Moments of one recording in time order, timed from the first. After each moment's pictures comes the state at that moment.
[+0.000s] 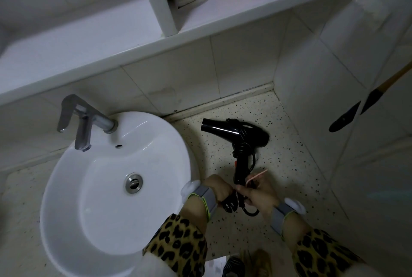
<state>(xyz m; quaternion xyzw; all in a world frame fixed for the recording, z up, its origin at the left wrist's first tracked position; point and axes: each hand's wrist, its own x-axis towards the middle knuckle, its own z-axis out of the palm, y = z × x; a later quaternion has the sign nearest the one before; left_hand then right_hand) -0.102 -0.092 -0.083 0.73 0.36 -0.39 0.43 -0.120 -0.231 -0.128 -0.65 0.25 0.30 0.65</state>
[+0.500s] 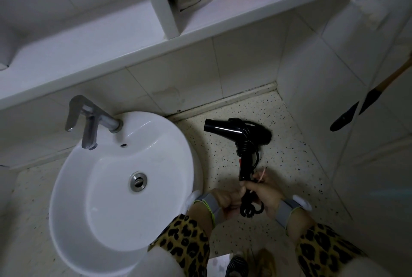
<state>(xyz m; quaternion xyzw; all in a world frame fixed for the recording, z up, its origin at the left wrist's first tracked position) -0.133 -0.107 -0.089 0.53 0.44 -0.40 0.60 -0.114 -0.238 -0.133 -0.54 0.31 0.31 0.72</state>
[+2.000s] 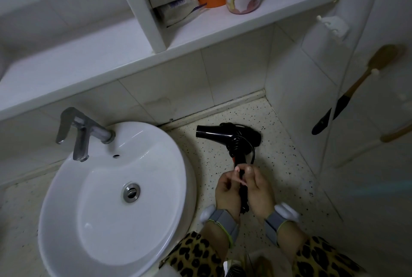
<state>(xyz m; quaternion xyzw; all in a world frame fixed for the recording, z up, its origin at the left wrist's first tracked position) -0.133 -0.160 -0.073 0.58 0.35 -0.06 0.73 -0.120 -0.232 -0.087 -0.75 0.11 0.09 0.64</state>
